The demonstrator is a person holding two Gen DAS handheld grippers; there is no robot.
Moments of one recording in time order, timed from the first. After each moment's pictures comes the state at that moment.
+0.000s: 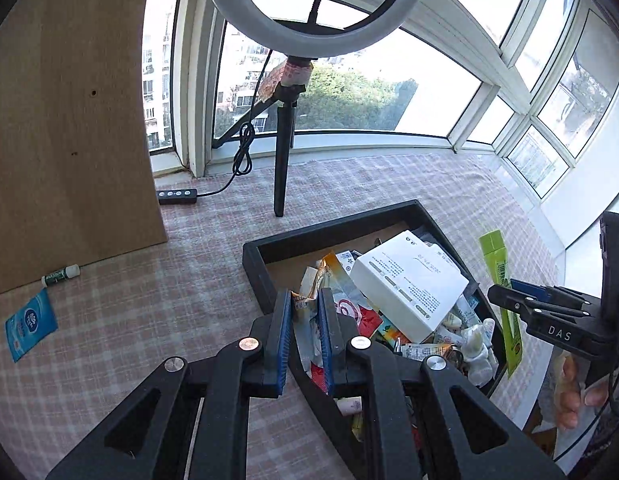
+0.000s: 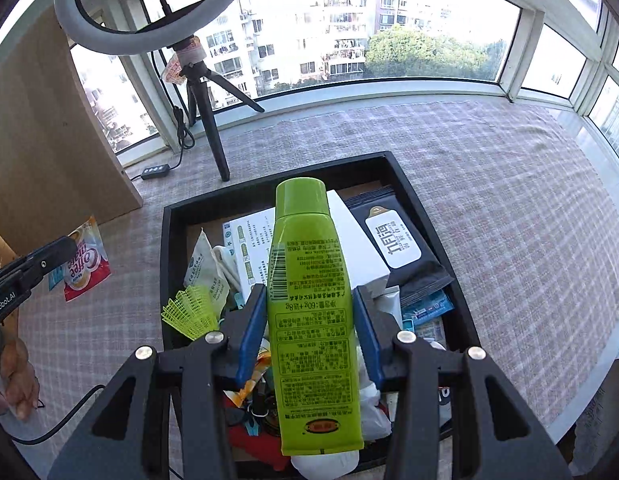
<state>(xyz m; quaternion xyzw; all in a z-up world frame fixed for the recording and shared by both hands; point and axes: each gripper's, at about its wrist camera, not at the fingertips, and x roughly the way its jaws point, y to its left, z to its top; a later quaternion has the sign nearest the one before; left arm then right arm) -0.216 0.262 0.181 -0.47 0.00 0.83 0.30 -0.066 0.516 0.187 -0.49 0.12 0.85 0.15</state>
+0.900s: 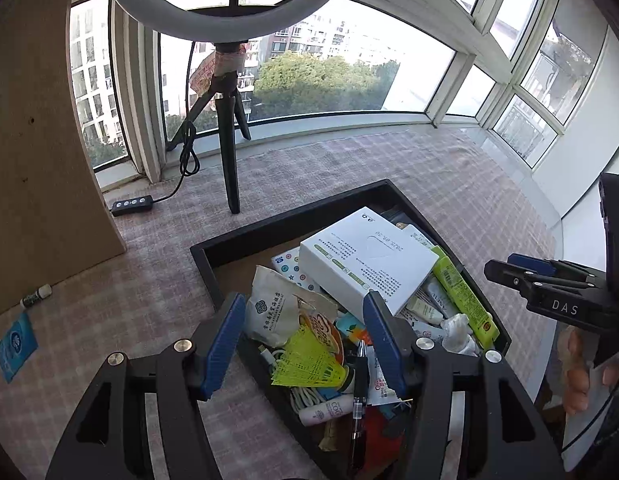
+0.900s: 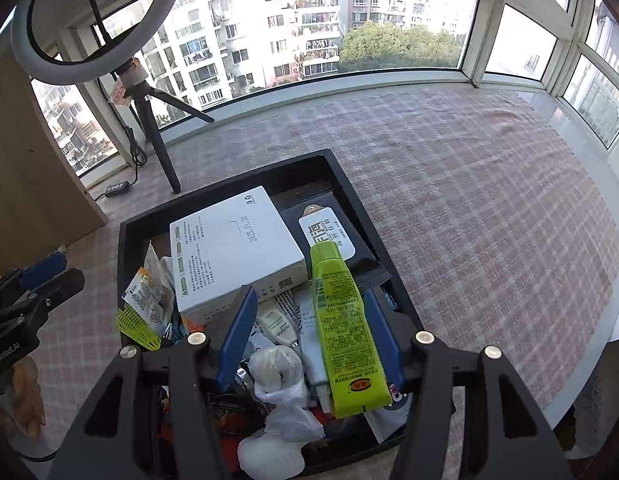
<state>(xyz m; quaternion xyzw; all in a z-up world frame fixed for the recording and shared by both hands) -0.200 0.302 0.180 -0.47 0.04 0.82 0.32 -0.050 0.557 0.185 -0.49 0.13 0.84 0.18</state>
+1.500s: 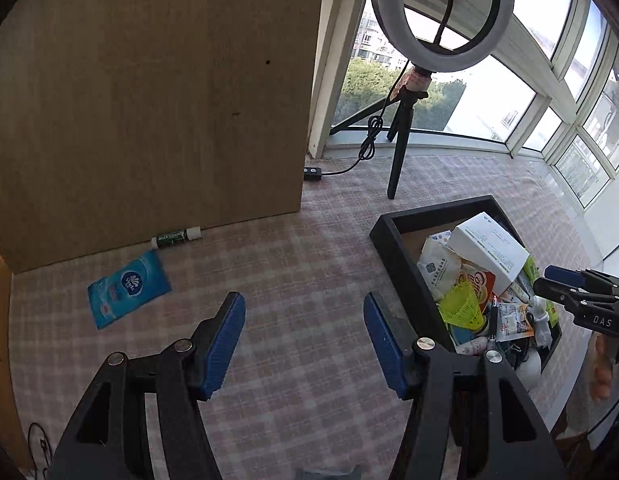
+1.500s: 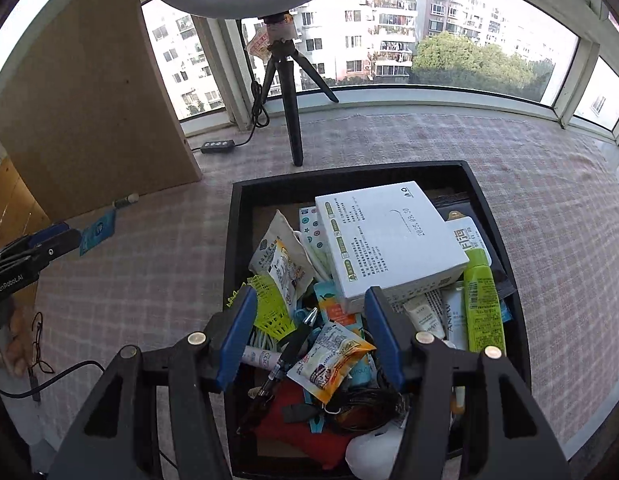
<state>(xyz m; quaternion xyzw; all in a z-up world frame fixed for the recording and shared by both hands) -0.218 0.108 0.181 -0.48 0.01 0.86 0.20 -0.085 0.435 0.180 -0.50 0.08 0.86 0.04</state>
